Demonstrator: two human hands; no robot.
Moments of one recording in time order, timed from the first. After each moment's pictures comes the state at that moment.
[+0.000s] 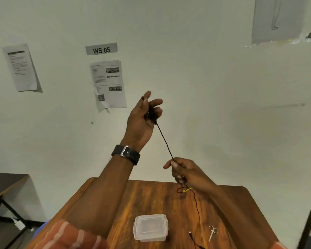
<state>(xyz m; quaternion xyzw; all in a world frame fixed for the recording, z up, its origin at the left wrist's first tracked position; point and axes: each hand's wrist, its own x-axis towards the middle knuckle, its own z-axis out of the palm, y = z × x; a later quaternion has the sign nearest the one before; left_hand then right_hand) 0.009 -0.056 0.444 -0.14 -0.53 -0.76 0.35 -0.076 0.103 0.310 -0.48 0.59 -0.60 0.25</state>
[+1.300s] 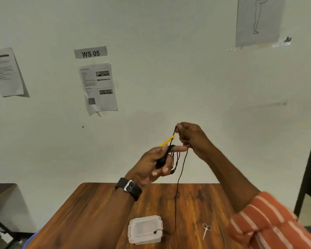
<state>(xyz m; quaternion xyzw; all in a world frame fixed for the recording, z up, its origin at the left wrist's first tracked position) 0.015 -0.019 0.360 -0.19 -0.62 -0.76 0.04 -0.125 0.103 0.391 -0.42 0.57 -0.69 0.14</state>
